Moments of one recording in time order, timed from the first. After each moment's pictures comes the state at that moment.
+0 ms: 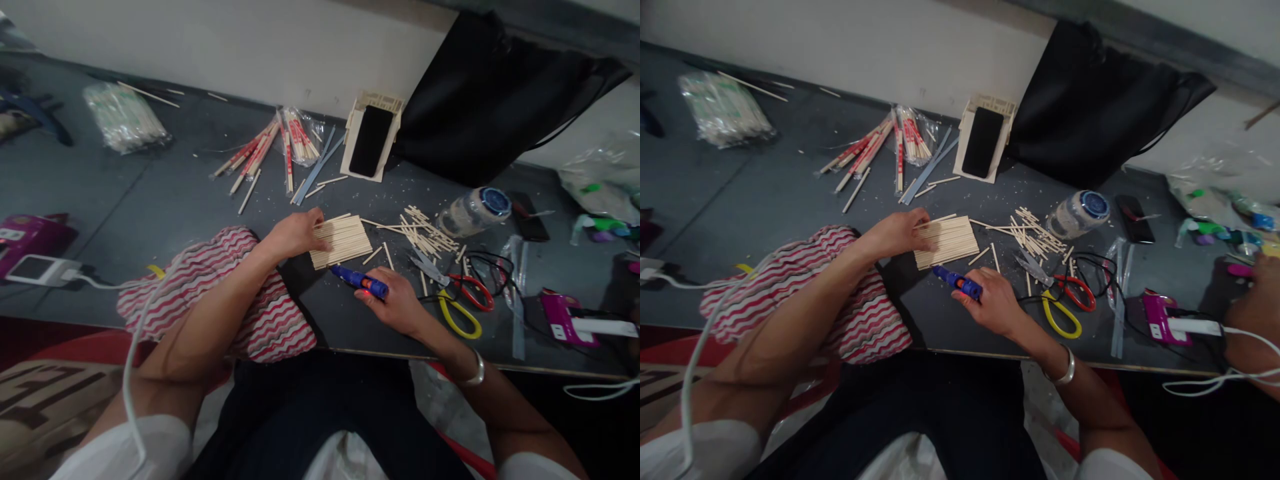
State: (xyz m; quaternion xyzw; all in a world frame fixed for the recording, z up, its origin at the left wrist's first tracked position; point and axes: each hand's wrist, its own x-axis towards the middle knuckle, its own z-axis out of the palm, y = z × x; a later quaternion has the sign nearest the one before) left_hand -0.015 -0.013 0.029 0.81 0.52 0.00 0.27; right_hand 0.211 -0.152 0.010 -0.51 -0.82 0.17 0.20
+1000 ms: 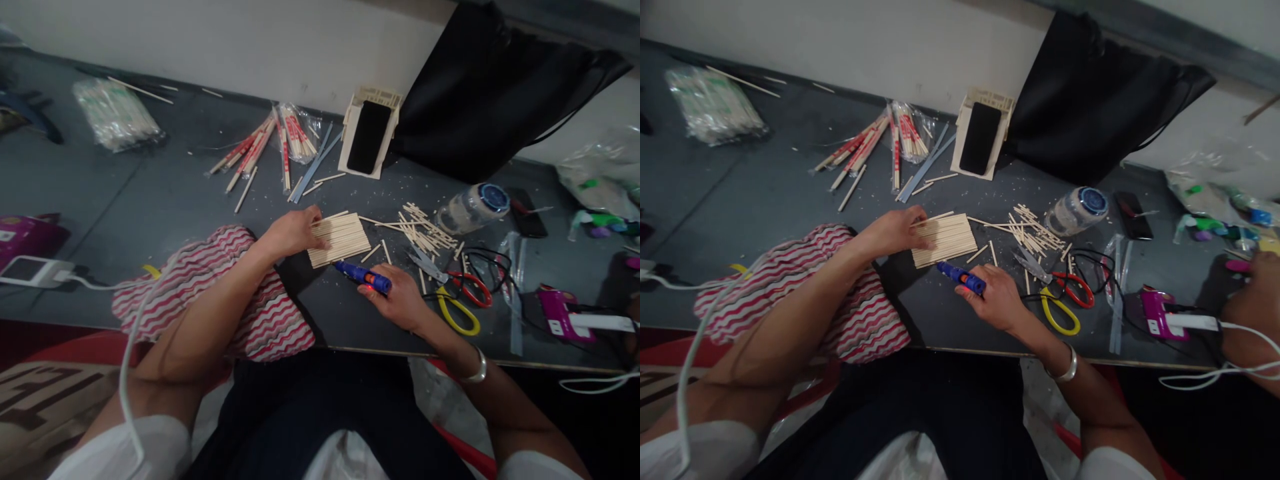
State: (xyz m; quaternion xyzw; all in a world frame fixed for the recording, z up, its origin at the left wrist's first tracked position) left_hand -0.016 -0.012 0.027 0.81 0.52 0.00 0.28; right_hand 0.219 -0.152 0.008 -0.52 -0.82 0.14 0.18
